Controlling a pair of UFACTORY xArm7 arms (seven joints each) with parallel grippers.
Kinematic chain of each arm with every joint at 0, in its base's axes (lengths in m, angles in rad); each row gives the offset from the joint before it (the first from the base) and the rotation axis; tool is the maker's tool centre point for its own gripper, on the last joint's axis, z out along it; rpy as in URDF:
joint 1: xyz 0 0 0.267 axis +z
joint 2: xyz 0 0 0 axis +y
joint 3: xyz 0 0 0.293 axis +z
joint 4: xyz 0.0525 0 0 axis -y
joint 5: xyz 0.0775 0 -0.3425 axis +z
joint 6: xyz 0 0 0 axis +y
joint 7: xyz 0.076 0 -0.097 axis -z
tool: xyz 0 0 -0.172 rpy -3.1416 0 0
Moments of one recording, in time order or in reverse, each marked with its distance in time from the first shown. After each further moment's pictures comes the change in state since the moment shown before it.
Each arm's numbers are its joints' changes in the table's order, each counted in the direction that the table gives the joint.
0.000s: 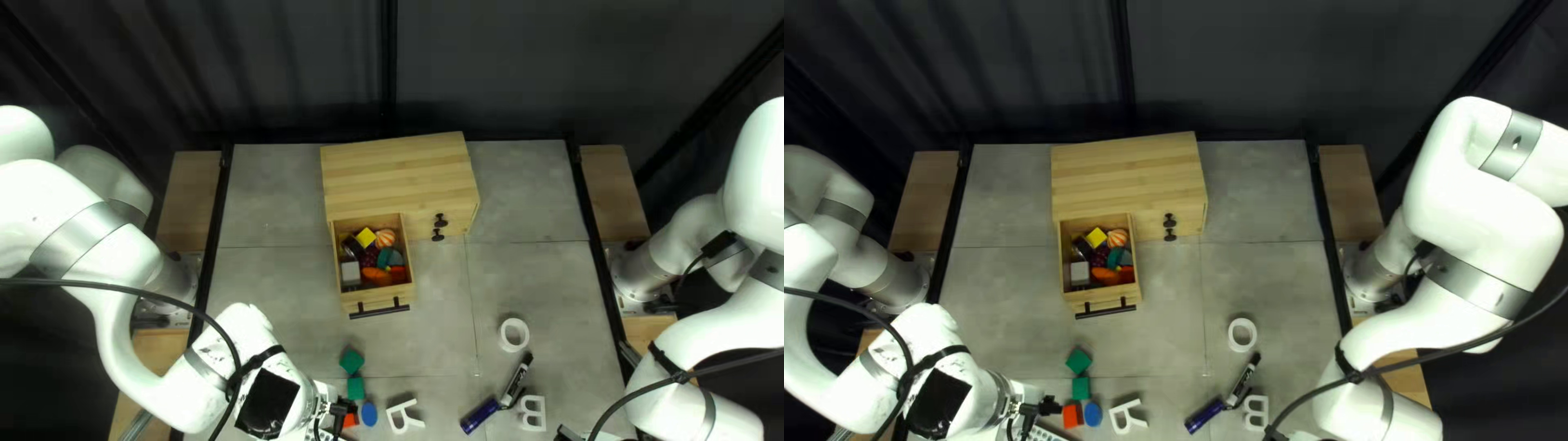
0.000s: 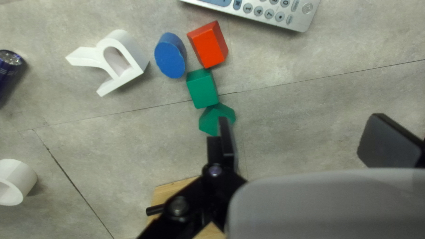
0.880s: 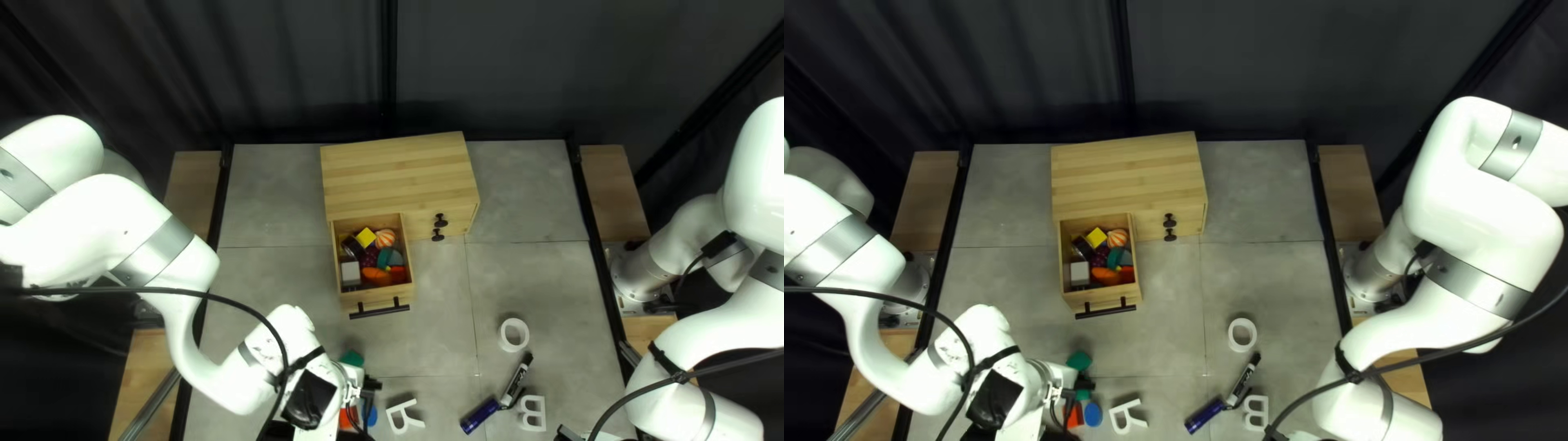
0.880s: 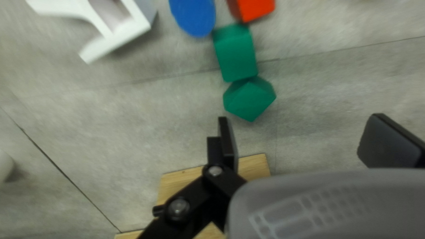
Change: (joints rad) left arm -0.020 0.134 0.101 -0.165 -0.354 -0.230 -0.278; right arm 0.000 0.000 0.000 0.000 0.000 0.000 0.000
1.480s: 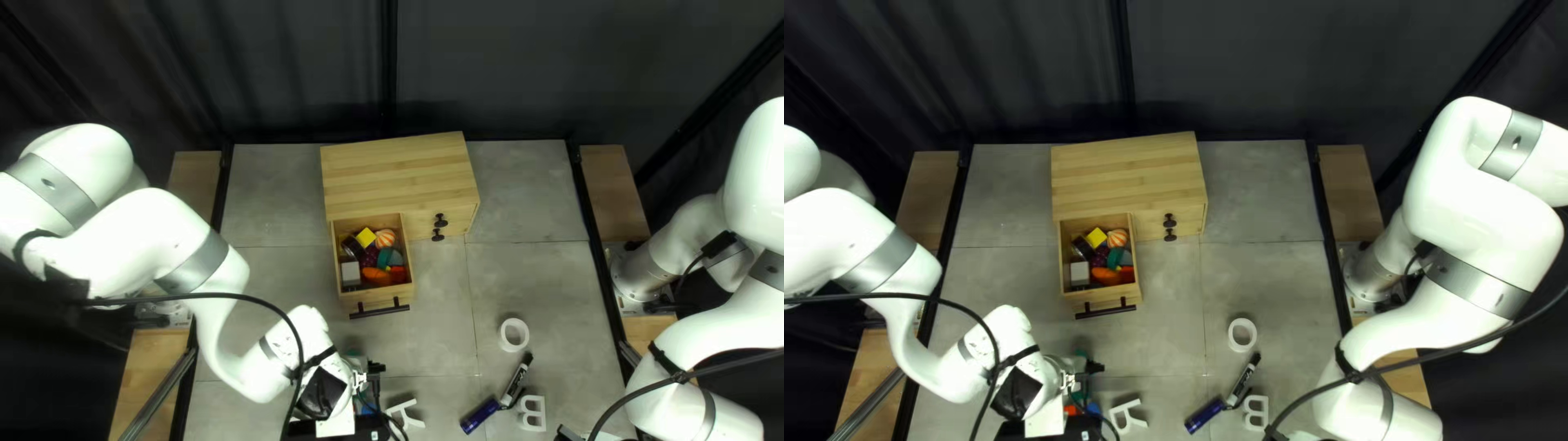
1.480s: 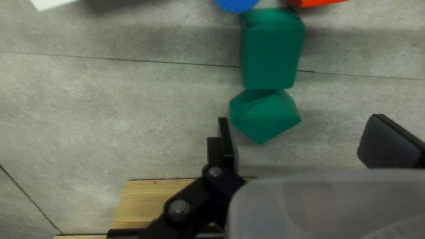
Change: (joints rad) left arm 0.004 0.135 0.052 0.072 -0.020 -0.011 -0.115; right arm 0.000 0.000 0.000 0.000 0.000 0.000 0.000
